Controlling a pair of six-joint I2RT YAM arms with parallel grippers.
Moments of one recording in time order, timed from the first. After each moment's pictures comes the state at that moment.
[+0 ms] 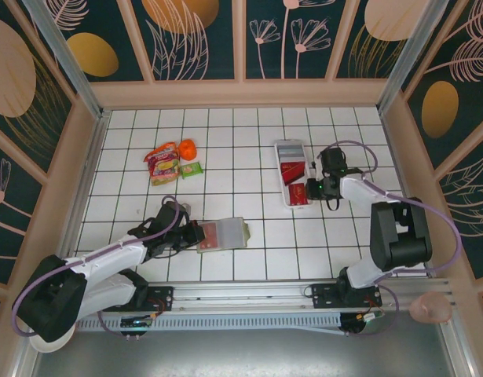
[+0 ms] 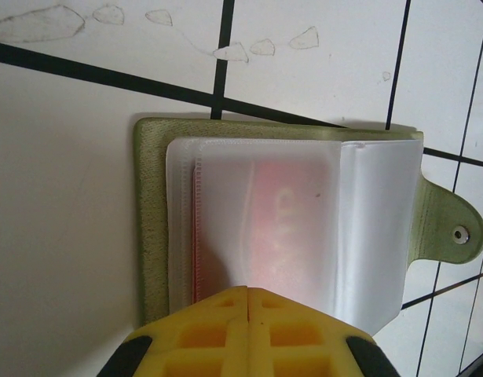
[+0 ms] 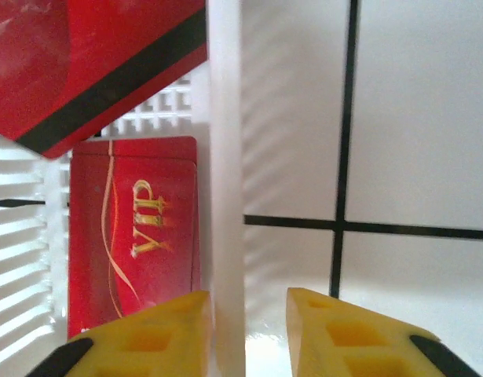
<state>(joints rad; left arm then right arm) -0.60 1.10 0.32 -0.13 0.27 -0.94 0.18 1.52 0.85 -0.47 -0.09 0.12</state>
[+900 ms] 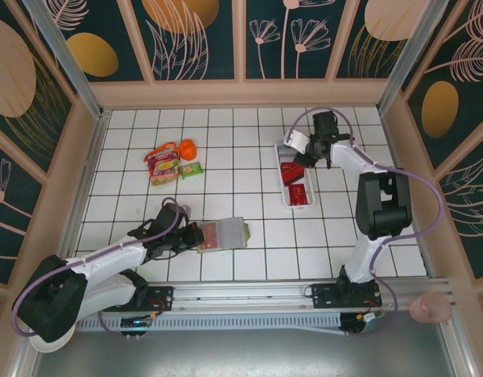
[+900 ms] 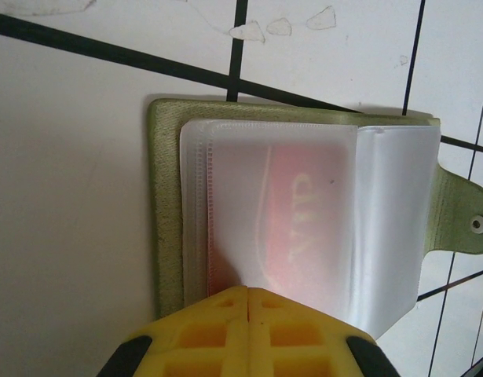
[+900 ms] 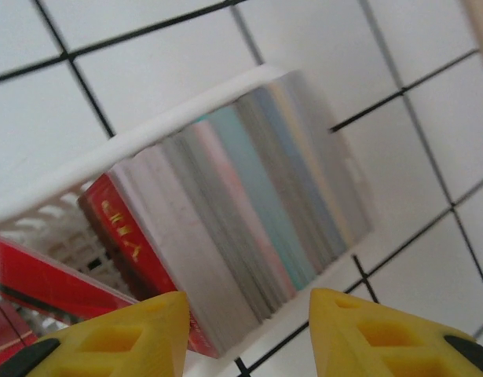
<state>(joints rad) -0.60 1.10 0.30 -0.13 0.27 -0.93 0.19 1.83 1.32 -0.46 -0.22 -1.00</state>
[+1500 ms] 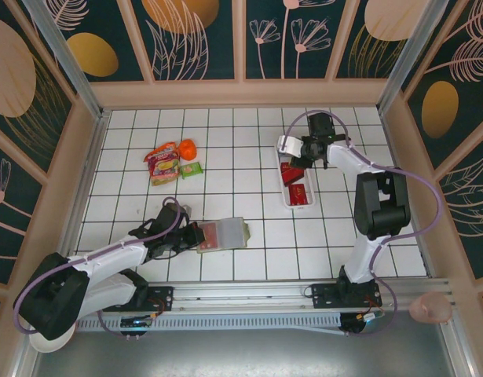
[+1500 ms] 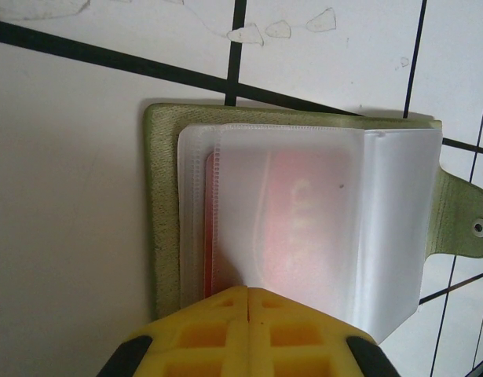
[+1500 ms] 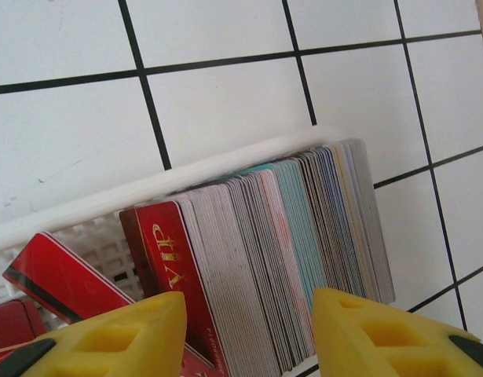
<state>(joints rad) -0.60 1.12 0.30 -0.11 0.27 -0.93 0.23 1.83 1.32 -0.46 -0.28 -1.16</state>
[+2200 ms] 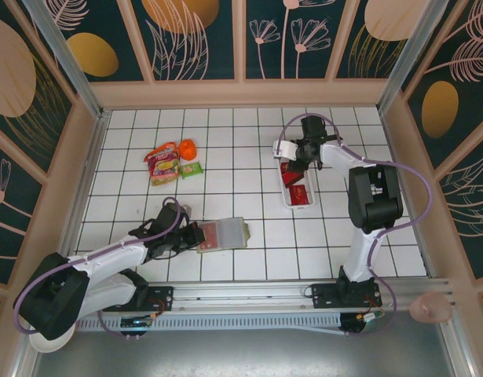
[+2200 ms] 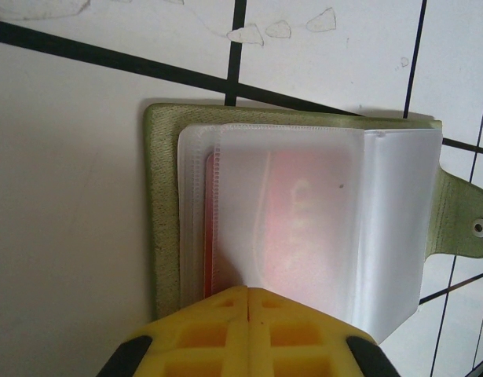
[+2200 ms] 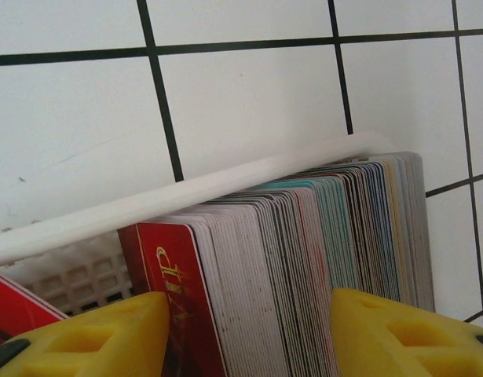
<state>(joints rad) -0.60 1.12 0.30 -0.11 0.27 -0.93 0.25 1.91 1.34 -0.44 -0.22 -1.21</state>
